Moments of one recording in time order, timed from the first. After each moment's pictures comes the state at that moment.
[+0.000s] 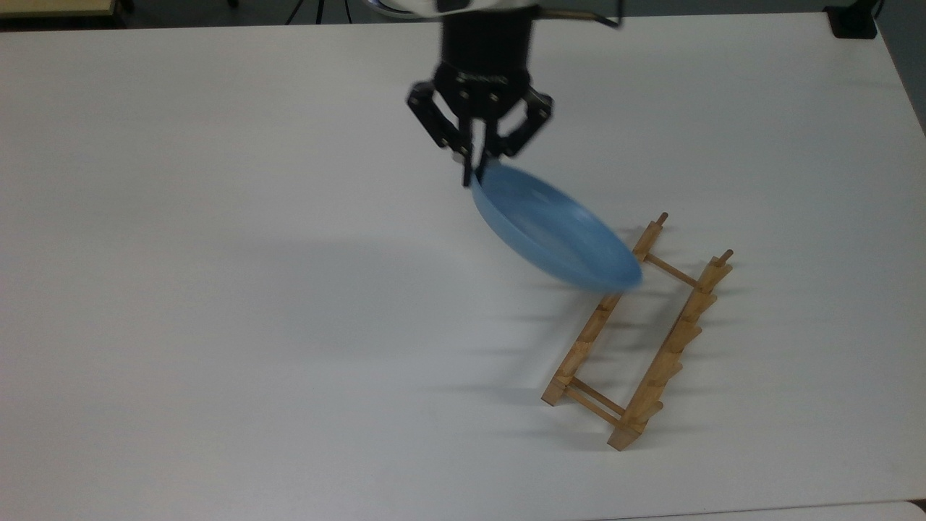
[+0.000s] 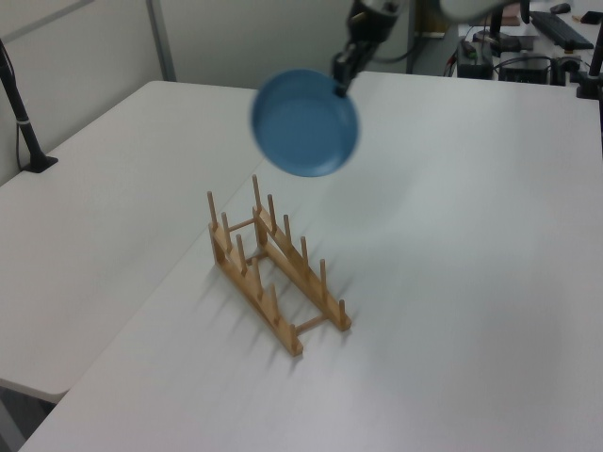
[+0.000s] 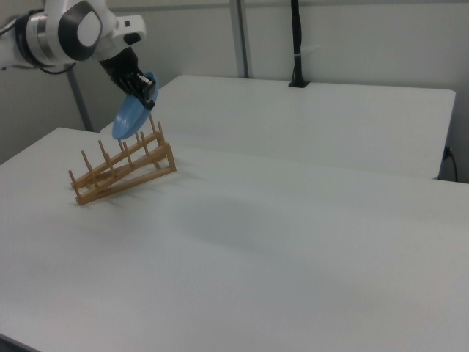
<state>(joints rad) 0.19 0.21 0.00 -1.48 -0.09 2.08 0.32</state>
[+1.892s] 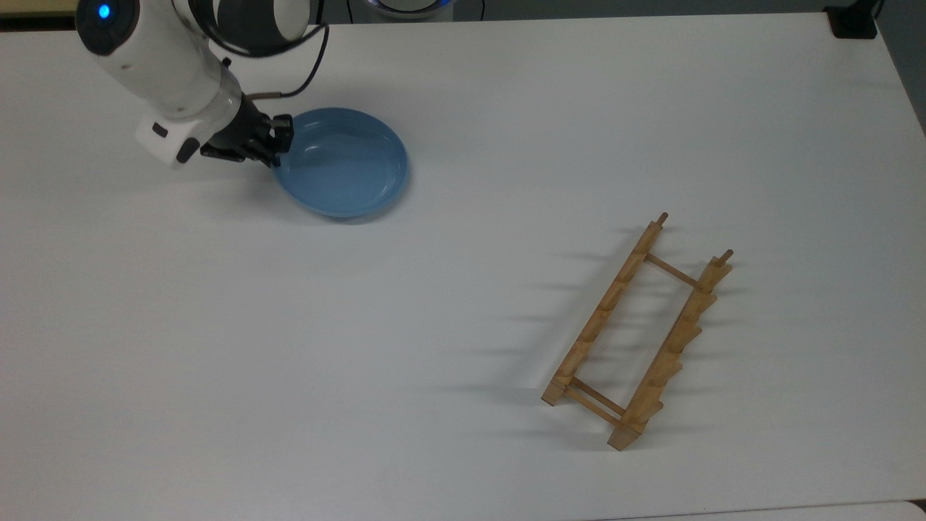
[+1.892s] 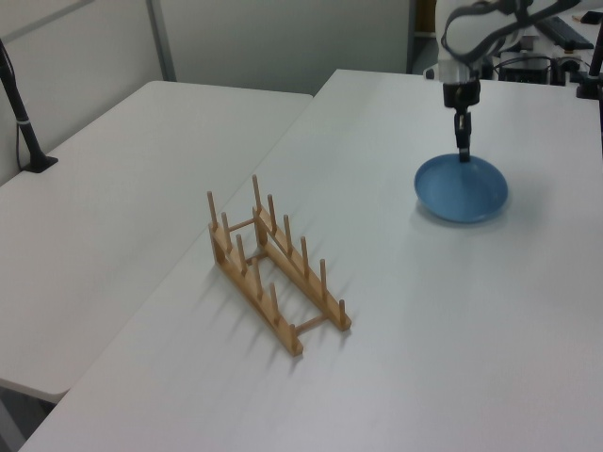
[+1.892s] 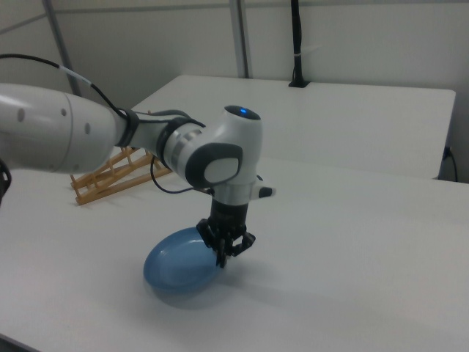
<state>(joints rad) -0.29 0.32 -0.03 -1.84 0.10 1.92 -0.54</state>
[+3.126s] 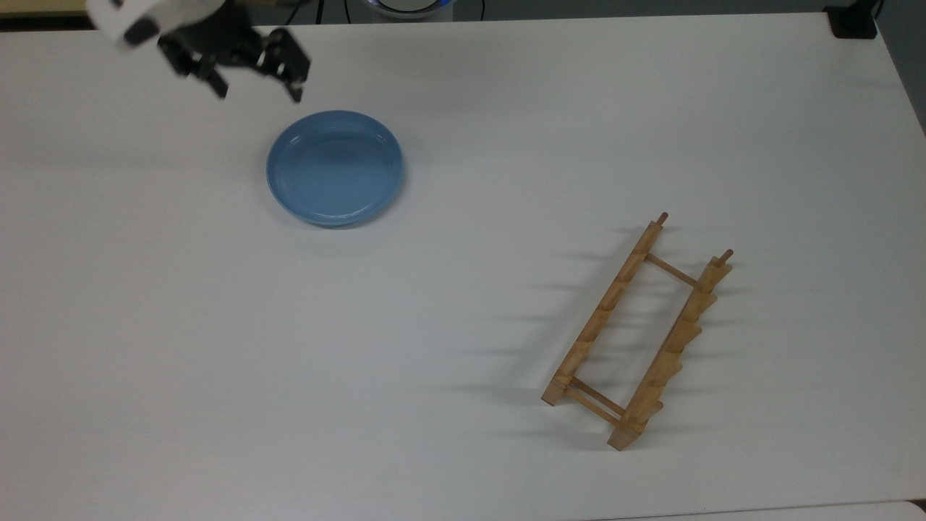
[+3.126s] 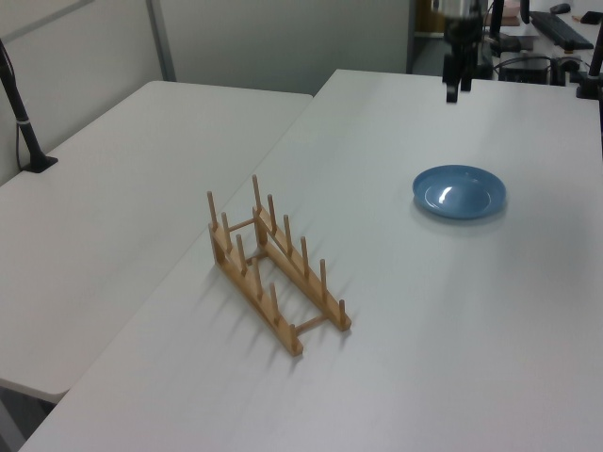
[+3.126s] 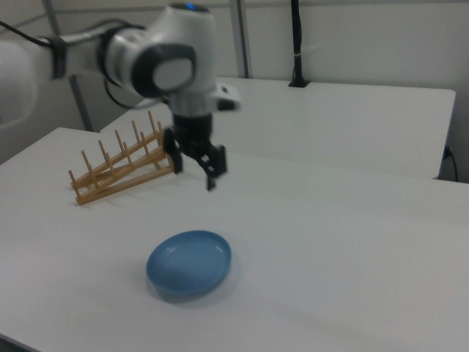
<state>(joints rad) -0.21 0.10 -0.04 -1.69 0.10 1.71 -0.13</state>
